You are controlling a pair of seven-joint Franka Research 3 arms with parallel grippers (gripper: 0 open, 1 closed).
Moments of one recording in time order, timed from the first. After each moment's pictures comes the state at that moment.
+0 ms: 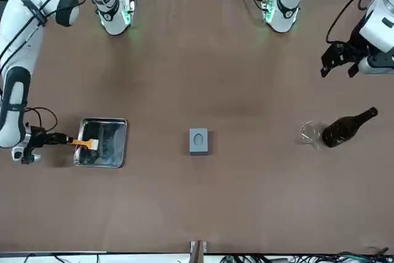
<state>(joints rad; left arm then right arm) -0.01 -0.08 -0.13 -1.64 -0.04 1.67 -0.14 0.09 0.90 -0.70 -1.48 0.92 1.71 -0.91</state>
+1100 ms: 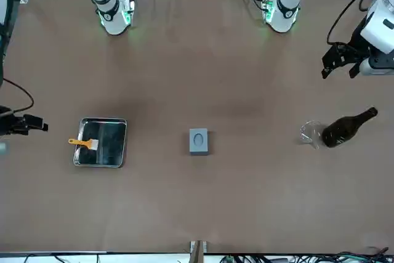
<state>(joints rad) 0.00 -0.07 -0.13 -1.63 -0.04 1.67 -0.14 0.16 0.36 -0.46 -1.47 0.27 1.66 -0.39</state>
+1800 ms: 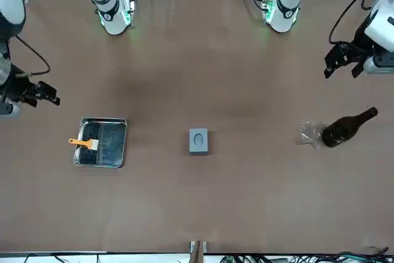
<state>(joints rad) 0.00 -0.07 -0.13 -1.62 -0.04 1.67 -0.14 0.09 0.02 -0.18 -1.75 0.09 1.75 -0.10</state>
